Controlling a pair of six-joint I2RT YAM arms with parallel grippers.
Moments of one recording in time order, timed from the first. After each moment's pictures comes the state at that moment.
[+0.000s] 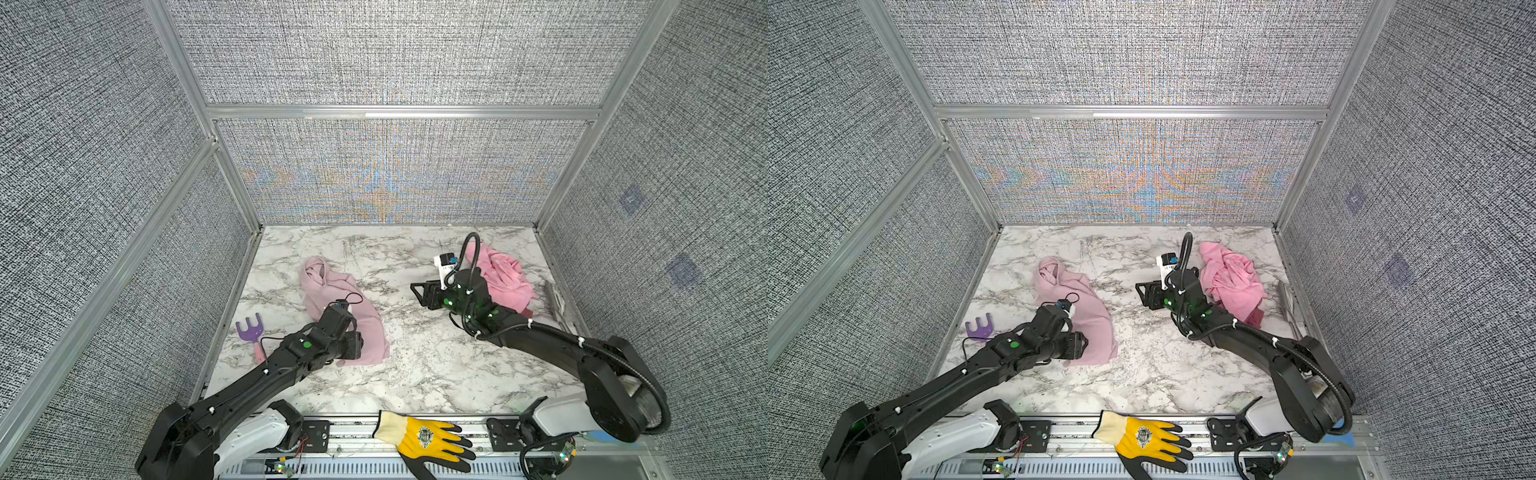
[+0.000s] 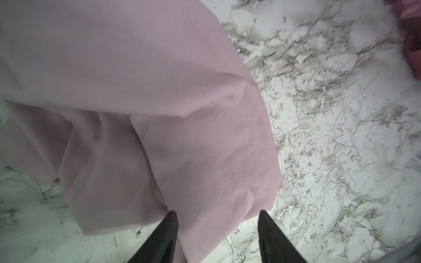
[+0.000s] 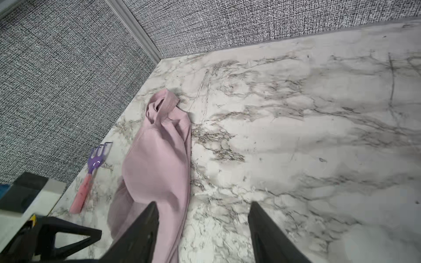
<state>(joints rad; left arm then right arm) -0.71 1.07 0.59 -0.55 -0.01 -0.55 0.61 1.40 0.75 0.26 -0.13 0.46</state>
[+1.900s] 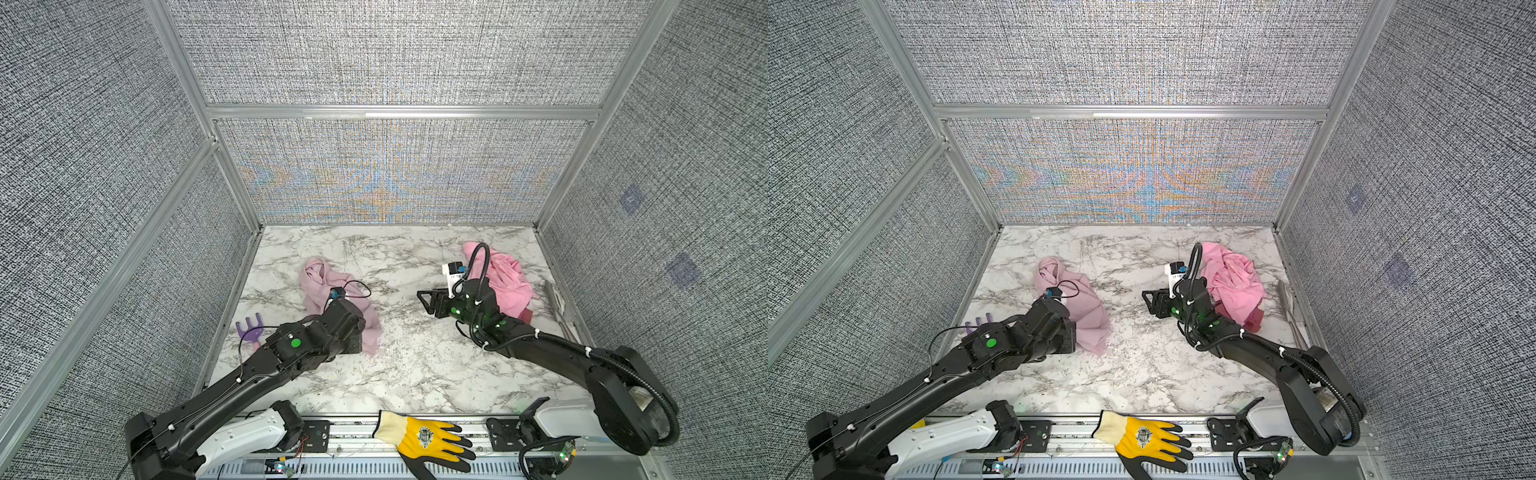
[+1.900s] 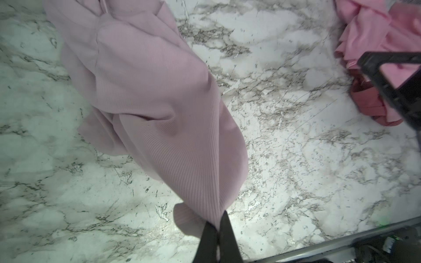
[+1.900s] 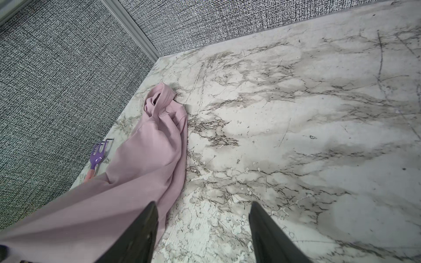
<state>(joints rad) -0.89 0.97 0.95 -0.93 -0.22 -0.78 0.58 1.35 0.65 0.31 -0.15 0.50</state>
